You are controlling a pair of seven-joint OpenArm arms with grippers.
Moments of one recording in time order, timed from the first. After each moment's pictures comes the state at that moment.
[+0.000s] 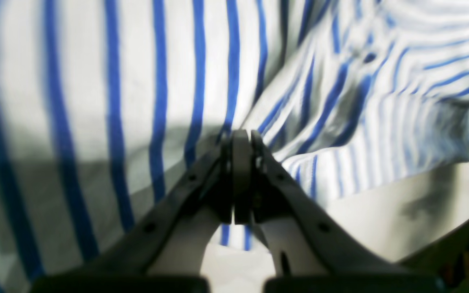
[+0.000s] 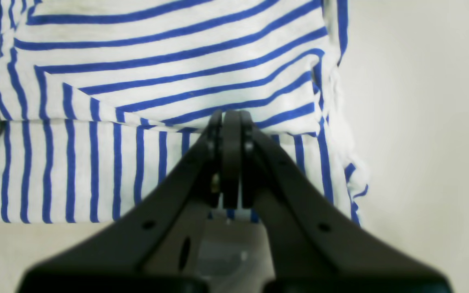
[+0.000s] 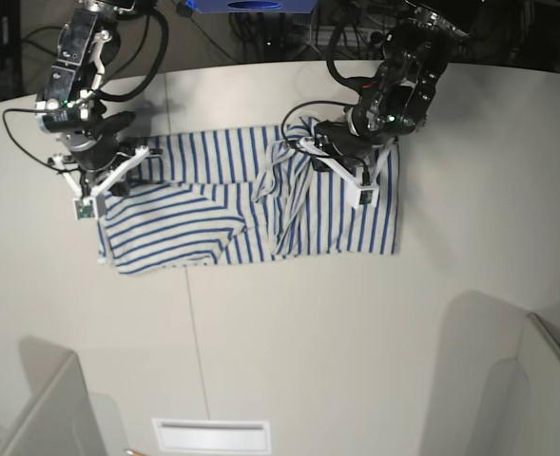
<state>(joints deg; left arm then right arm) 10.3 -14.7 22.5 101.1 -35.6 21.5 46.9 -14.2 -0.2 19.6 108.3 8.5 21.1 -52.7</state>
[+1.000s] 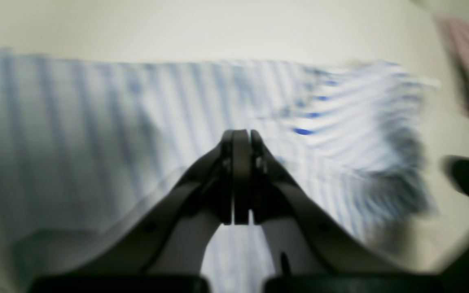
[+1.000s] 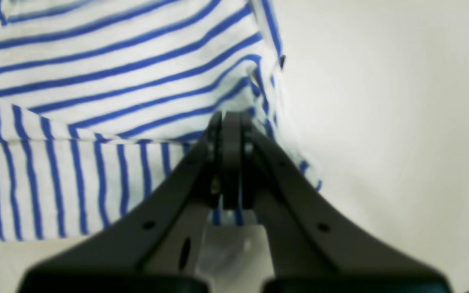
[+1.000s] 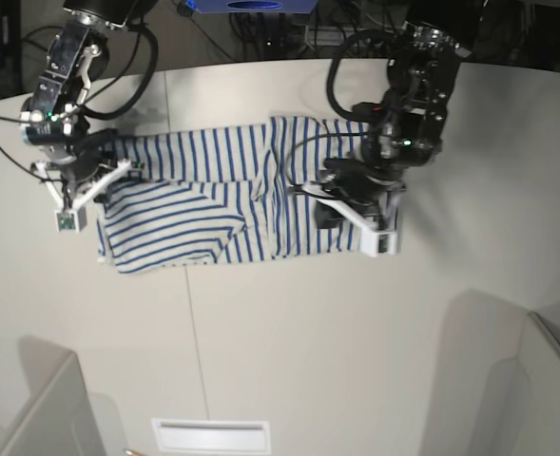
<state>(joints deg) 6.5 -14.2 15.4 110.1 -35.1 19.6 46.8 -8.3 -0.2 24.0 108.2 8.4 21.1 -60.9</state>
